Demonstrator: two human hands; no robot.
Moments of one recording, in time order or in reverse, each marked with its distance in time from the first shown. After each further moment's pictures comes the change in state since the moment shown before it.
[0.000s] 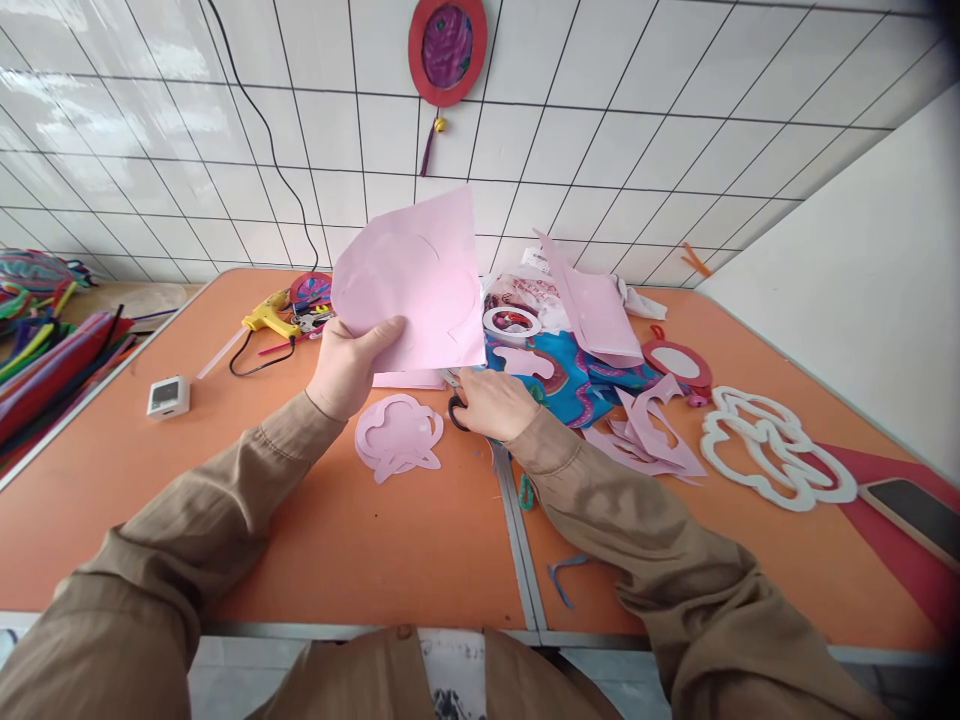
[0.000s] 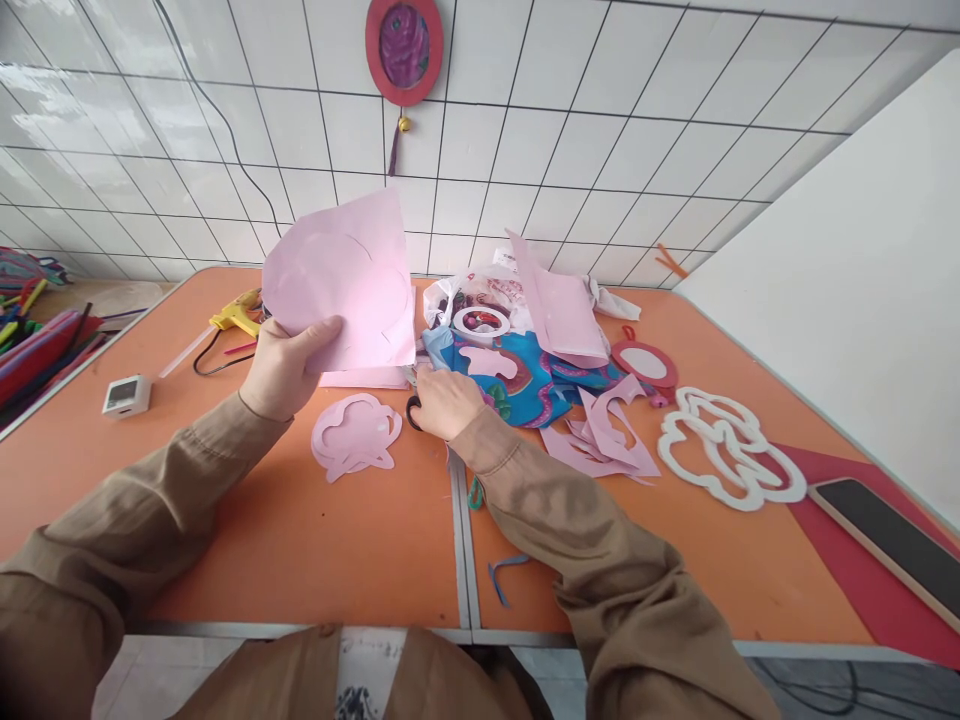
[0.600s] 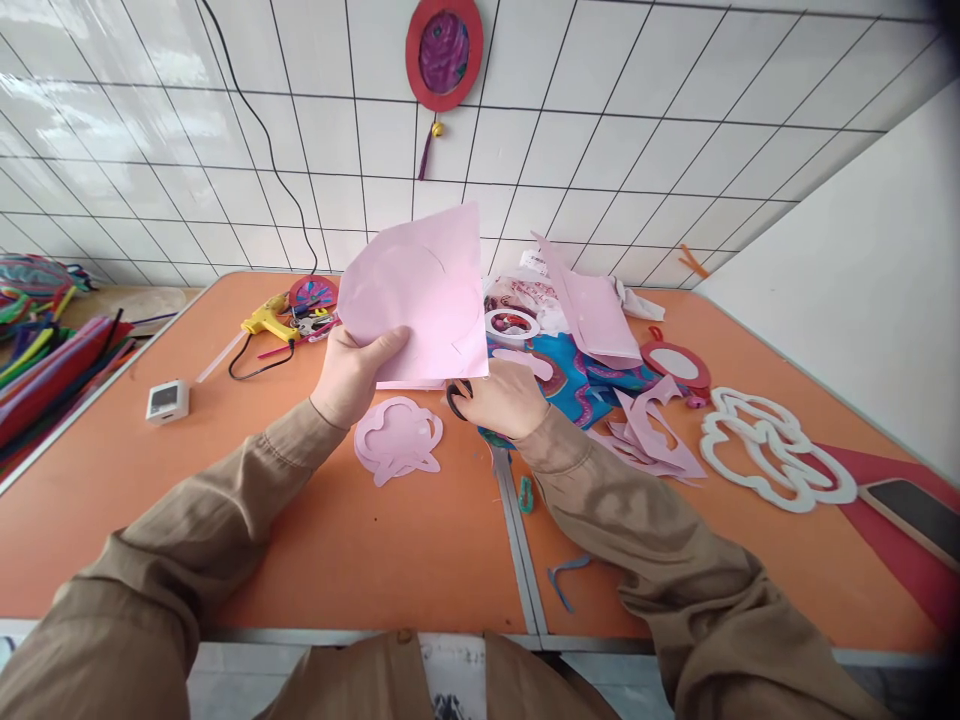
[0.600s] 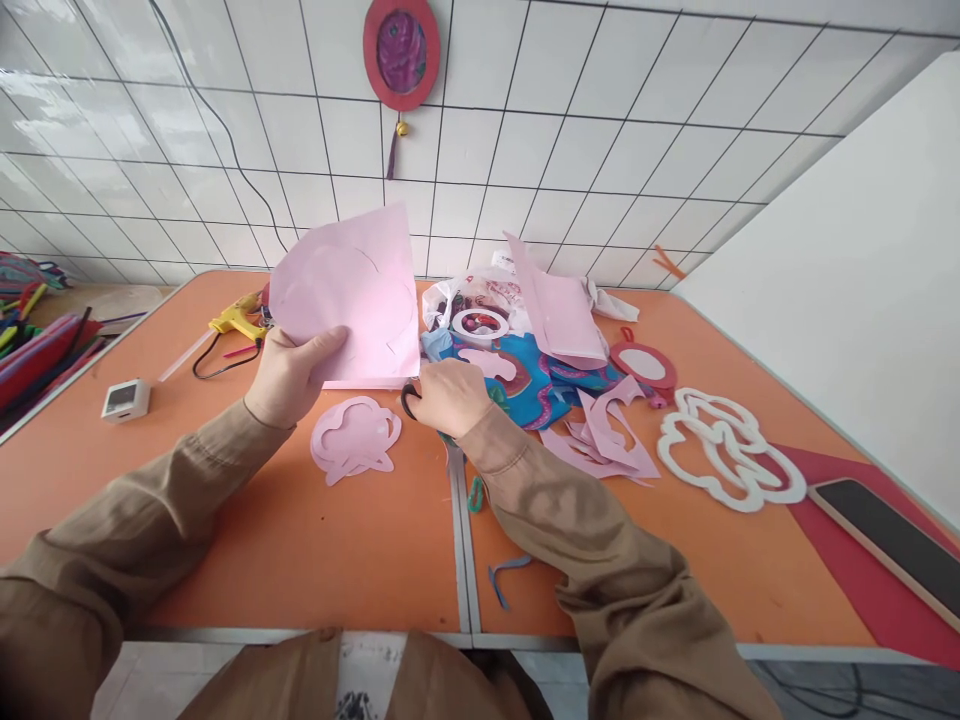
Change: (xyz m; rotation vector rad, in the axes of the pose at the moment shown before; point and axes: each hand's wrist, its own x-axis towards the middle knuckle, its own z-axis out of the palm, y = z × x) left_hand -0.001 -0.005 -0.002 0.005 -0.046 -0.013; right_hand -0.002 0.001 -0.014 -0.063 0.112 0.025
